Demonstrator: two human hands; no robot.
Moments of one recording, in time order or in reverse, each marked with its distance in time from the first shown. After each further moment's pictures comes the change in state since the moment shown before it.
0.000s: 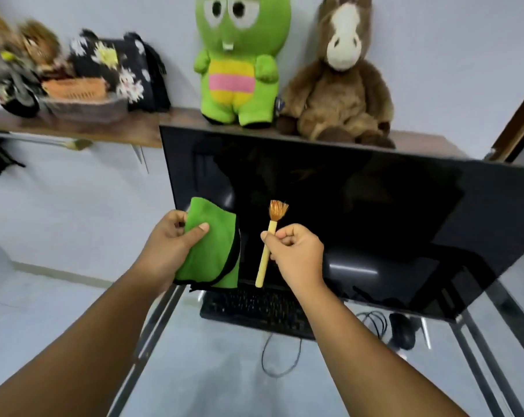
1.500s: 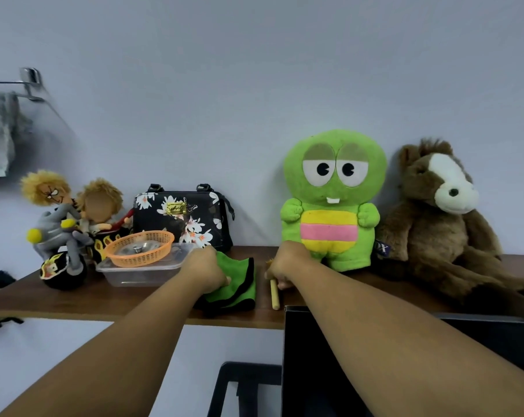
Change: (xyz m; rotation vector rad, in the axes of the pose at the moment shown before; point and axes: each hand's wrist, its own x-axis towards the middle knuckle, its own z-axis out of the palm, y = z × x) left_hand 0.337 0.136 -0.130 1.280 -0.093 0.162; right_hand 0.244 -0.189 0.275 -0.979 -0.237 0.154
